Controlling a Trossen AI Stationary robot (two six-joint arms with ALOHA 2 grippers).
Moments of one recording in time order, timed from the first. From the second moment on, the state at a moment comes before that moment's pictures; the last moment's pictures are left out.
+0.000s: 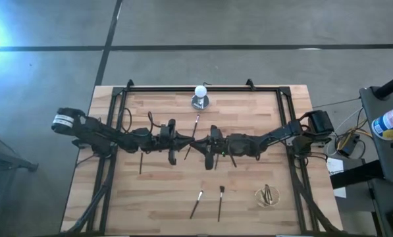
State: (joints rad) left arm -0.10 1.43 0.49 1.12 -0.18 -0.23; right arm 0.14 1.74 0.83 0.87 0.28 0.42
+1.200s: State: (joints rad) left arm -0.09 1.32 0.42 0.92 -0.21 -0.23; right arm 0.65 1.35 1.31 -1.07 0.68 1.18
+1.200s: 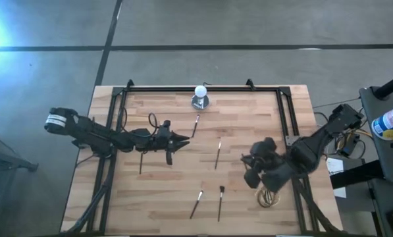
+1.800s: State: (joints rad) left arm -0.09 1.33 0.41 0.91 -0.21 -0.27; right arm 1.06 1.50 1.29 -1.33 0.65 1.78
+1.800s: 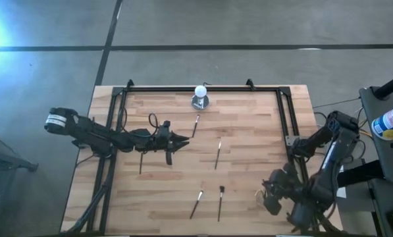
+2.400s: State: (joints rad) left arm -0.09 1.33 0.41 0.87 -0.21 -0.29; right arm 1.12 1.59 1.19 -1.30 0.59 1.91
